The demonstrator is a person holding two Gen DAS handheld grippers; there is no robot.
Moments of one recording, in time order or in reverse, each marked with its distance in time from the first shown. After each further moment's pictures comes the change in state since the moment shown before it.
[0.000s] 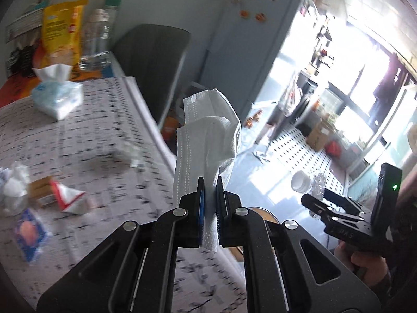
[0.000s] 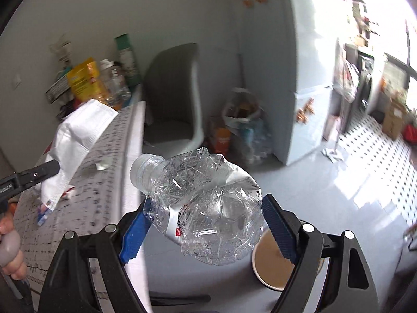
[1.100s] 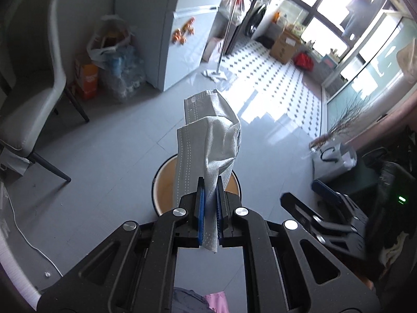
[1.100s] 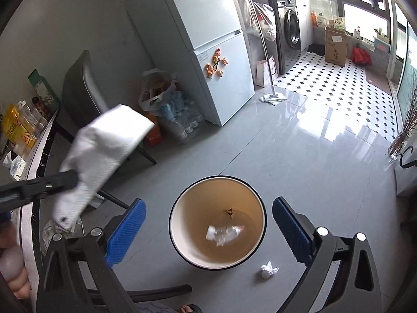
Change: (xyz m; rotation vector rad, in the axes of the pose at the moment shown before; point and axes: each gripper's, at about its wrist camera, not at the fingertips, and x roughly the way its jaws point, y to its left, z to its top) left arm 0.237 -0.221 -0.070 0.246 0.444 -0.151; right arm 0.028 -0.226 -0.108 0.364 0.069 -0.192
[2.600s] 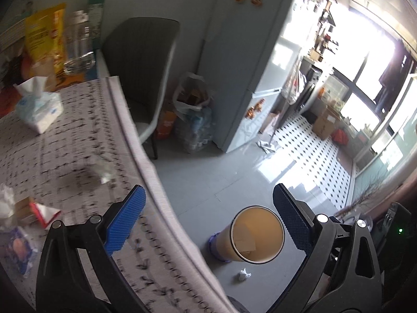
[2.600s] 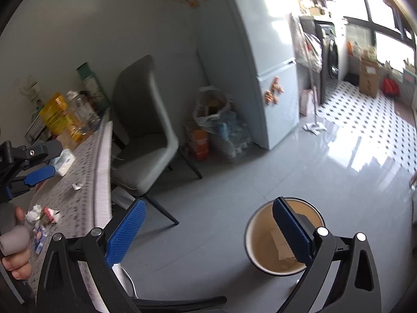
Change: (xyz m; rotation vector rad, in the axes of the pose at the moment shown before) left arm -0.246 0.169 -0.044 -0.246 -0.381 0.199; right arm -0.071 0.194 0.003 -0.149 -0.108 0.172
